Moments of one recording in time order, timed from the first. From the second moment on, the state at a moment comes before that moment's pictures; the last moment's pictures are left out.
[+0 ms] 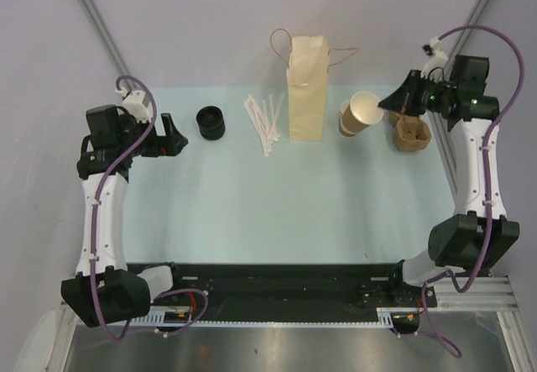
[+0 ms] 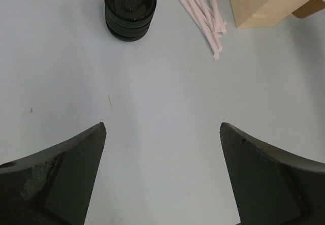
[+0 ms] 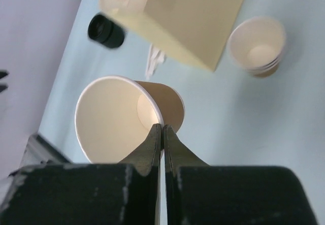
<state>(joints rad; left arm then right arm) 0.19 1.15 1.23 -0.67 0.49 0.05 -0.18 1.56 1.78 -0.79 -0.77 0.14</state>
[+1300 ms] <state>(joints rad) 0.25 1.07 1.00 -0.53 0.63 -0.05 0.71 1.73 1.31 -0.52 -0.39 0.06</state>
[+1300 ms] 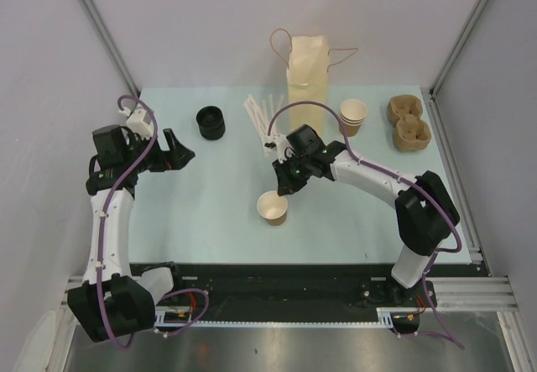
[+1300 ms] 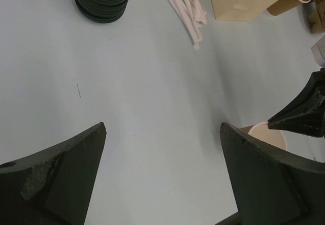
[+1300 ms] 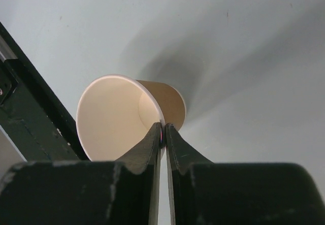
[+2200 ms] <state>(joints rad) 0.21 1.39 1.40 -0.54 0.62 0.13 0.27 1.37 1.34 -0.48 -0.51 0.14</state>
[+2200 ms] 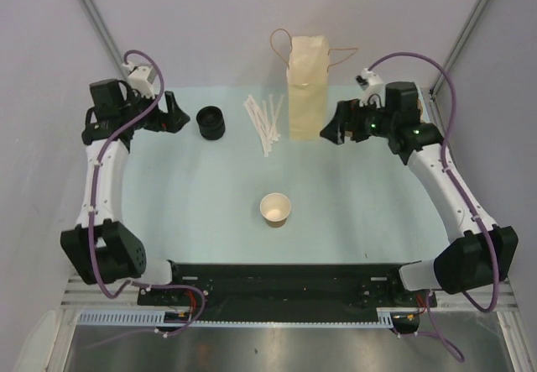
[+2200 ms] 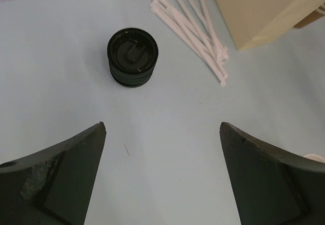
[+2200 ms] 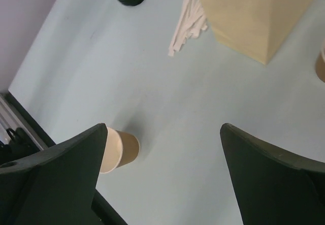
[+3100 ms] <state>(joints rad) -0.07 2.05 1.90 -0.72 0.33 0.26 0.14 1.31 1.31 -0.52 -0.58 0.17</state>
